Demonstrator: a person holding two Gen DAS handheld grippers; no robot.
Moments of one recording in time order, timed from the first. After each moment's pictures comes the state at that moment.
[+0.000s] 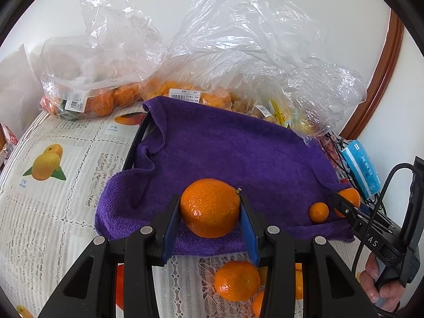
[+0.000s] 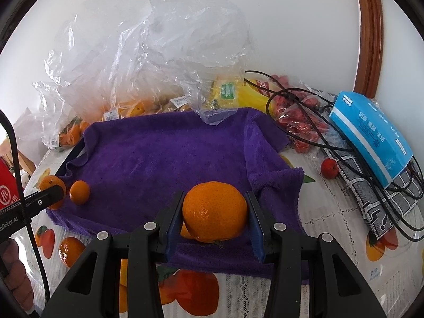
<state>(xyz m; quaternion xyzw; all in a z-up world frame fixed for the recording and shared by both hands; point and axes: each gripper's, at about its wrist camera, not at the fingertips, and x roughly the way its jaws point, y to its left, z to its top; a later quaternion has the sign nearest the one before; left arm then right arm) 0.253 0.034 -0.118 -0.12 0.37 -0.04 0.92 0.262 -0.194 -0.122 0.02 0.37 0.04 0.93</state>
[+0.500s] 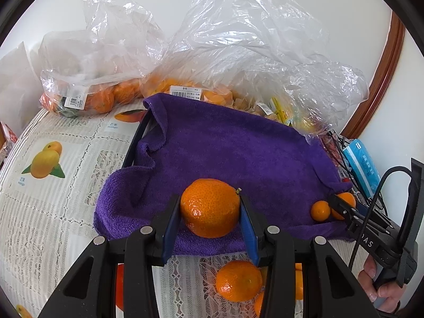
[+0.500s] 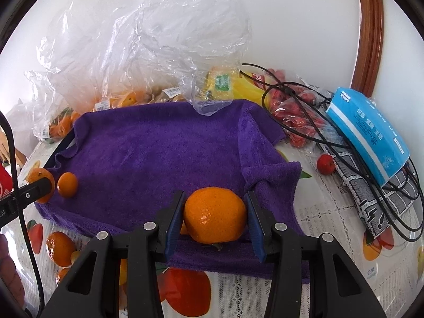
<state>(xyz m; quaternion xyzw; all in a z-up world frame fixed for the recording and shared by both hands) 0.255 0.032 -0.120 -0.12 0.37 -0.04 0.92 0.266 -0.193 -0.128 0.00 0.38 0.02 0.92</state>
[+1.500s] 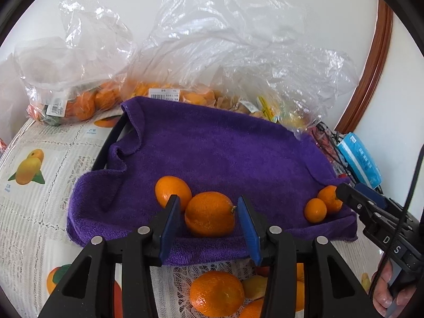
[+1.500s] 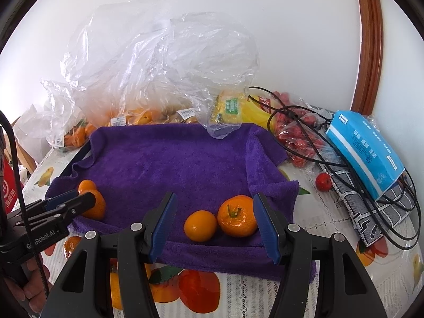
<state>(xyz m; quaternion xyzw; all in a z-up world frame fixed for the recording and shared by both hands) 0.257 0.006 -0.129 -0.10 0.35 -0.06 0.93 0.248 -0.186 -0.105 0.00 0.33 0.04 0.94</state>
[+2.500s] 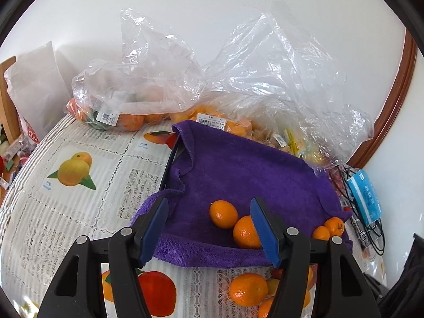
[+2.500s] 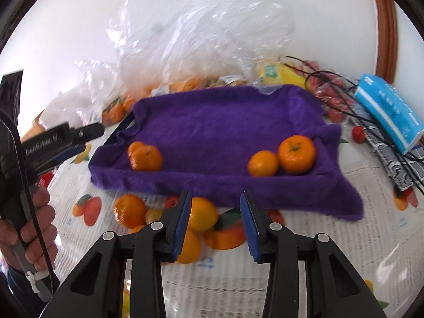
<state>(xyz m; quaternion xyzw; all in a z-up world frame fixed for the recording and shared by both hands) 0.245 0.065 -0.094 -0.16 0.33 0.00 0.93 0.202 -0.142 -0.126 0.02 0.39 0.11 0.91</state>
